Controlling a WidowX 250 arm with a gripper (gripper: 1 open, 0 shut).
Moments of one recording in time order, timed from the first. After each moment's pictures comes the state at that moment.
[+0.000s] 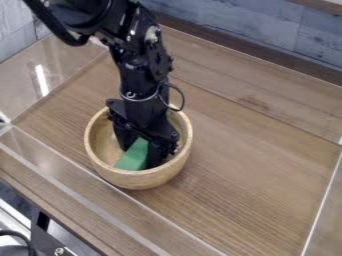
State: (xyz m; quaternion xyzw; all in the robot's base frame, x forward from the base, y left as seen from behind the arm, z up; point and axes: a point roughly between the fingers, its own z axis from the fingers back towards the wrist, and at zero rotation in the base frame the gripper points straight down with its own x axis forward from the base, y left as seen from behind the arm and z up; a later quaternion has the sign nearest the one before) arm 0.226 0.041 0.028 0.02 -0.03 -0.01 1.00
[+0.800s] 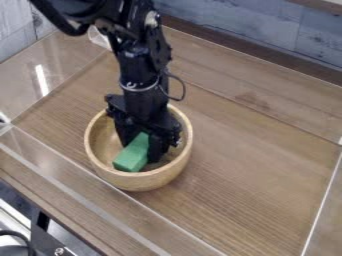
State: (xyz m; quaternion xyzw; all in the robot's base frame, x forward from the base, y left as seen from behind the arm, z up) arm 0.226 0.040 0.044 0.00 -0.01 0.02 1.00
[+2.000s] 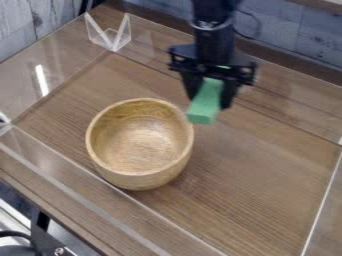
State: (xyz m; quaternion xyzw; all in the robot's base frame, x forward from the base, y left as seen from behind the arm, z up) arm 0.300 0.007 0.091 -0.03 -0.07 0.10 0.99
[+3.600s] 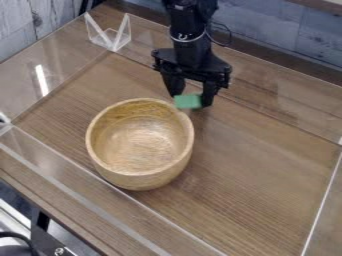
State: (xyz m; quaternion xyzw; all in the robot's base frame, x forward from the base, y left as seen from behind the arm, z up) arm 0.319 0.030 0.064 -0.01 -0.11 0.08 0.99
